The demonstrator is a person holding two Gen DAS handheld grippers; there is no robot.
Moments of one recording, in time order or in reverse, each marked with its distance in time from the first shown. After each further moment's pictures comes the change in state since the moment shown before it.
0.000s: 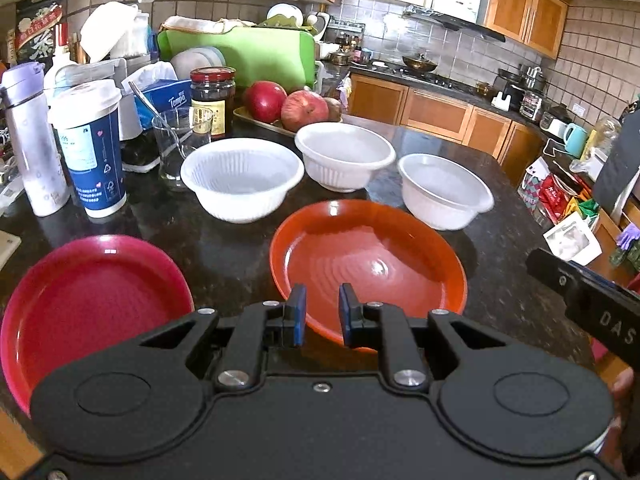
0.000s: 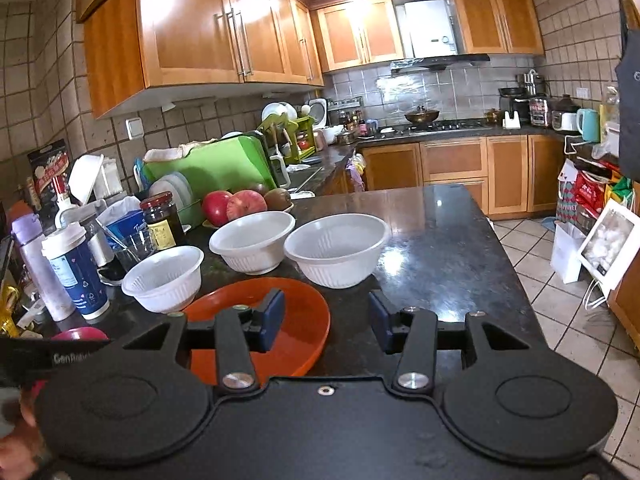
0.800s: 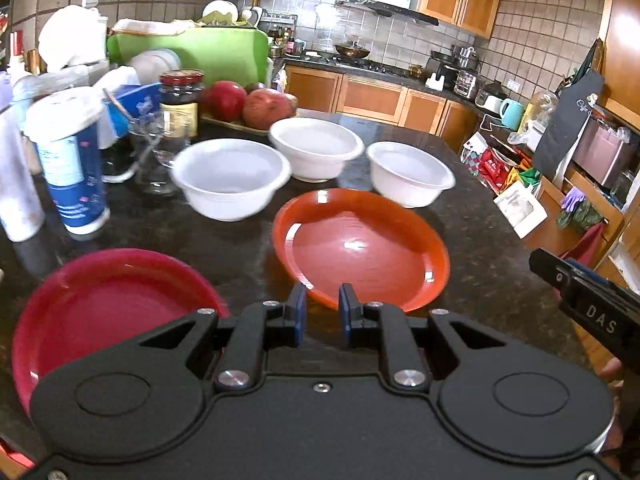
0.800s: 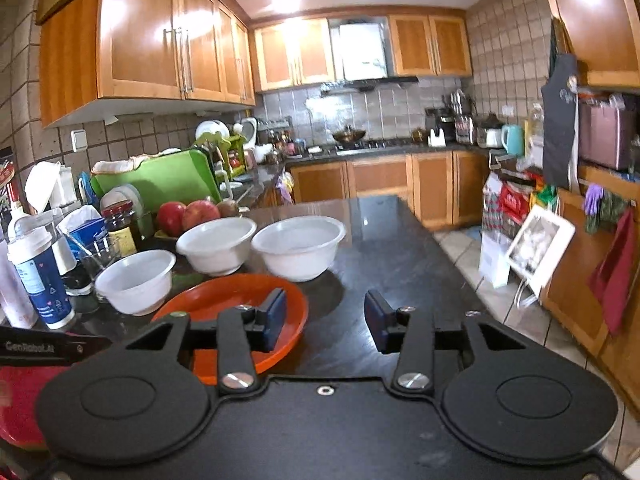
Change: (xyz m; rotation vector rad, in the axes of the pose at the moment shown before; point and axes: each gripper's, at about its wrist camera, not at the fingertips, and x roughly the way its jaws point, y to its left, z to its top) left arm -0.027 0.038 -0.005 0.107 0.038 -0.206; right arm -0.047 0.047 -0.026 0.024 -0.078 -0.244
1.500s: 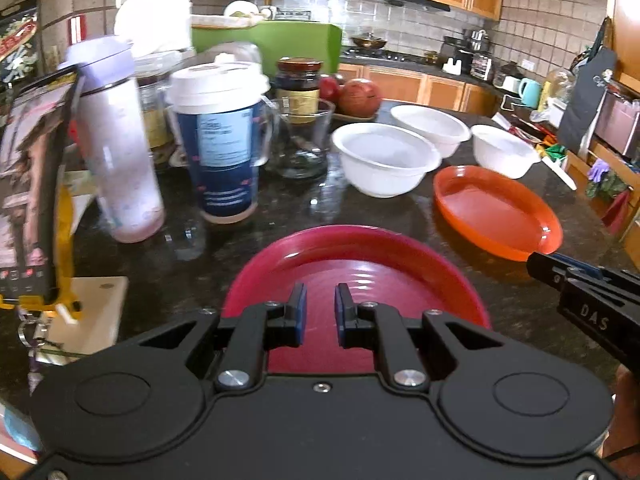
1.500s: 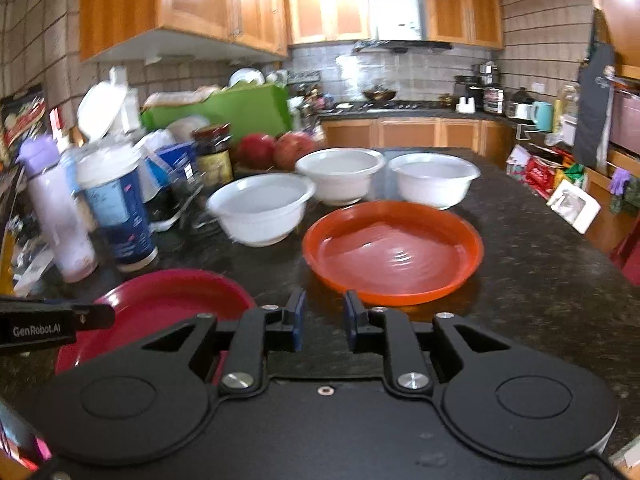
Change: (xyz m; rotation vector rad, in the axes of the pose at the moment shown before) left arm -0.048 0.144 -0.019 0.096 0.016 0.044; right arm -0.006 0.180 -0.046 -0.037 0.139 0.012
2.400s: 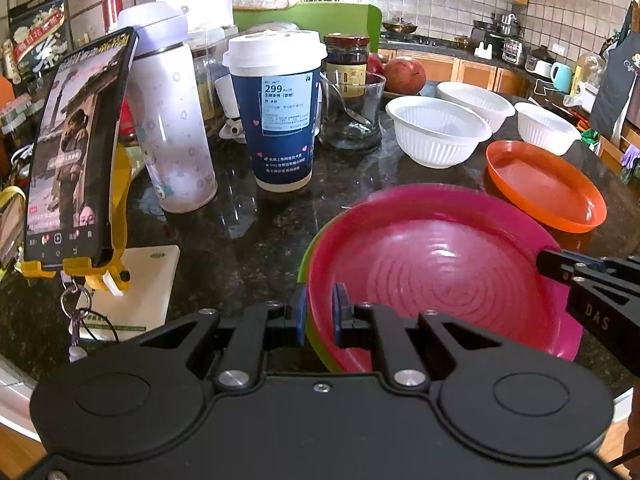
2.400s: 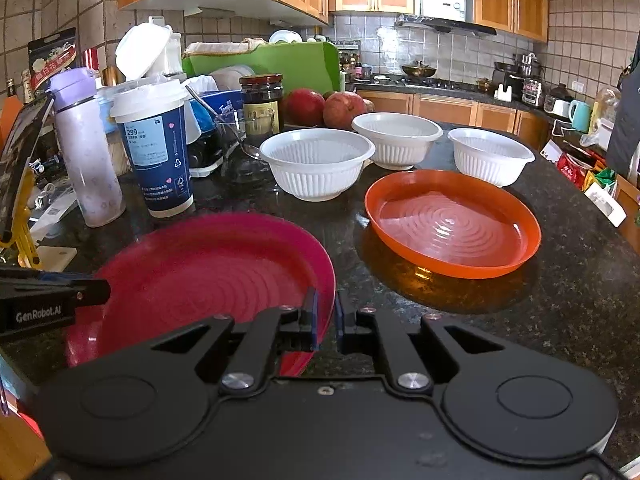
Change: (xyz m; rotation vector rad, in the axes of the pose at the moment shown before) left arm -0.001 0.029 -0.020 0.005 0.037 0.116; right arm 0.021 0.047 -0.015 -0.127 0.116 0.068
